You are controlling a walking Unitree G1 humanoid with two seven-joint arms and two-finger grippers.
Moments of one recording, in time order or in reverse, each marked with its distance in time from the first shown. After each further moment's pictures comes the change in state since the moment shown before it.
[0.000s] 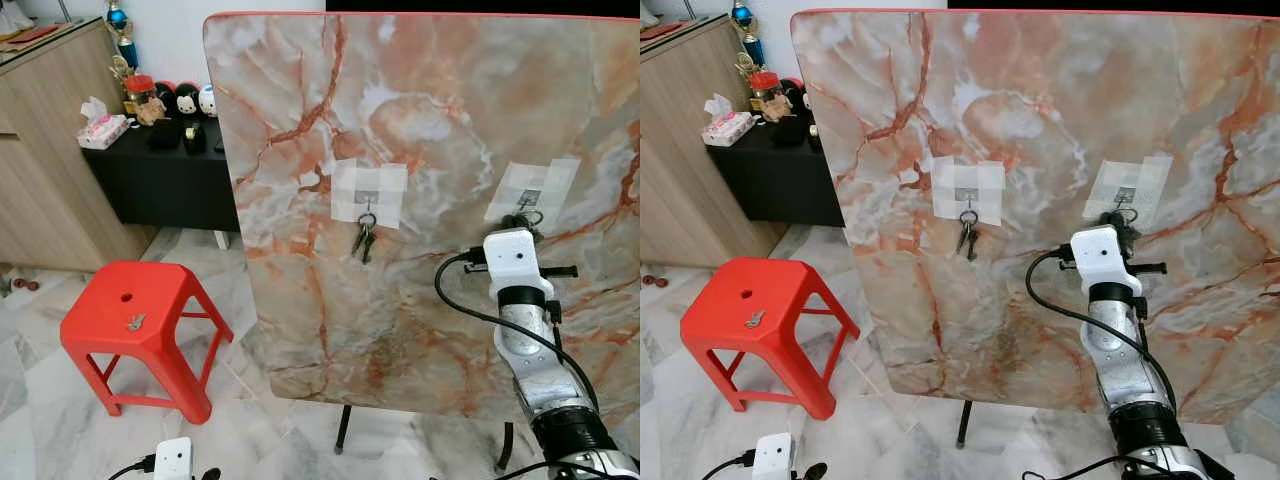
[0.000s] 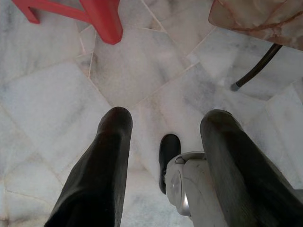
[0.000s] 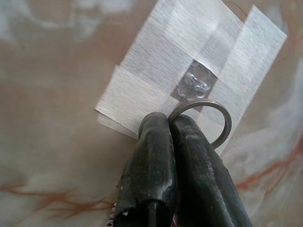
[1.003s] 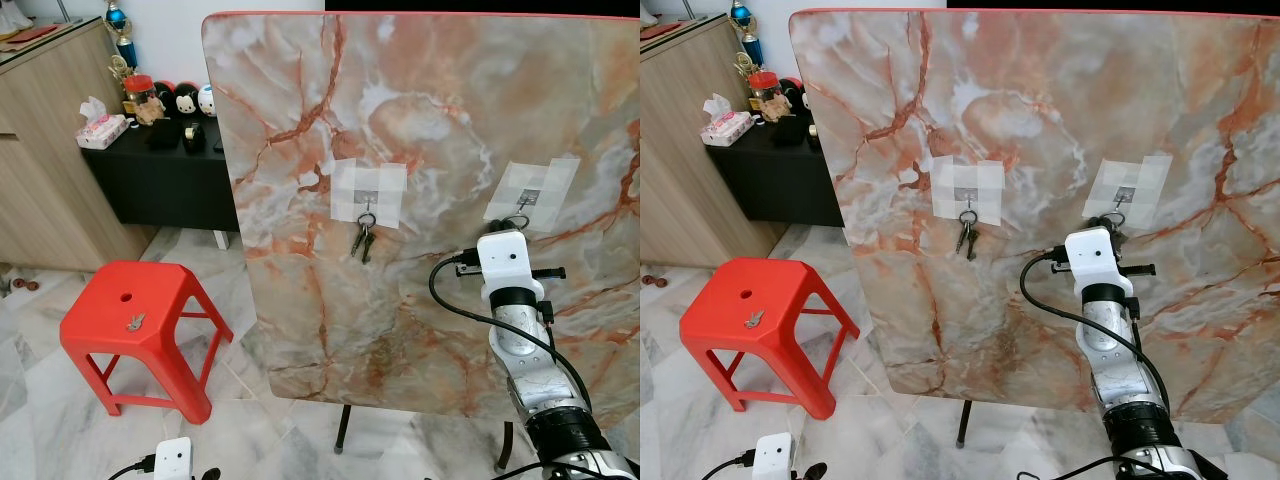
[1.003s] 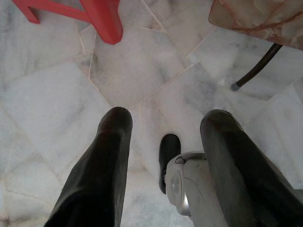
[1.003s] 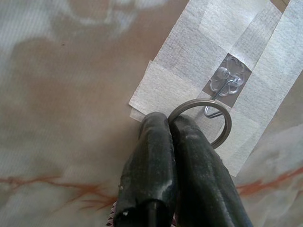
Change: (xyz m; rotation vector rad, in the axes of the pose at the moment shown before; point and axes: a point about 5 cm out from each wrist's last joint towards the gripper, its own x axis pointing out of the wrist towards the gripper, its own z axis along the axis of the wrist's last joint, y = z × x) left arm 0.000 0.000 0.000 0.000 0.000 0.000; right arm -0.002 0.009 0.000 0.039 0.021 0.069
